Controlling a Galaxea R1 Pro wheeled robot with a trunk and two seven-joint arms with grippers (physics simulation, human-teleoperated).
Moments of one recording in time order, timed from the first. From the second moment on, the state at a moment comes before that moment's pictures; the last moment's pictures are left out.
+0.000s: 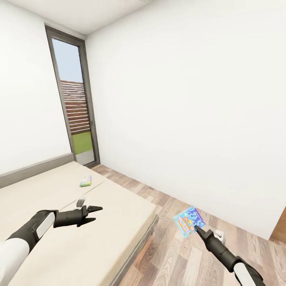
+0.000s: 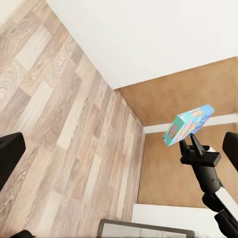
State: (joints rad) left arm -0.74 0.34 -0.16 -0.46 0.60 0.86 -0.92; right arm -0.37 -0.10 -0.46 -0.61 -0.63 0.43 0.82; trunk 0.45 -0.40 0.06
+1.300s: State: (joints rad) left arm -0.74 0.34 -0.16 -0.46 0.60 0.86 -0.92; right arm -0.37 -0.10 -0.46 -0.61 -0.63 0.43 0.82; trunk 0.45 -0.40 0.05
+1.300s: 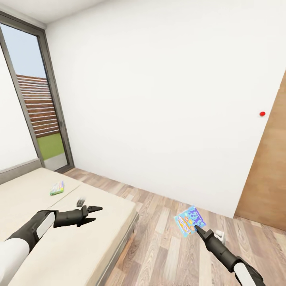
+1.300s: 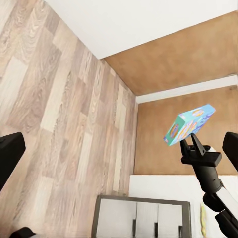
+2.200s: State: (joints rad) left arm -0.74 0.34 -0.16 -0.46 0.60 0.86 -0.92; right arm -0.37 -0.10 -0.46 -0.61 -0.63 0.43 0.82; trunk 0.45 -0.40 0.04
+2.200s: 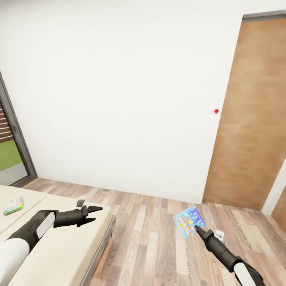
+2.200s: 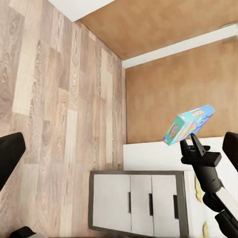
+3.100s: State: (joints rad) left arm -0.74 0.34 -0.16 -0.46 0.60 0.86 -0.92; right arm -0.37 -0.10 -0.46 -0.61 -0.63 0.43 0.82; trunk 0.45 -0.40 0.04
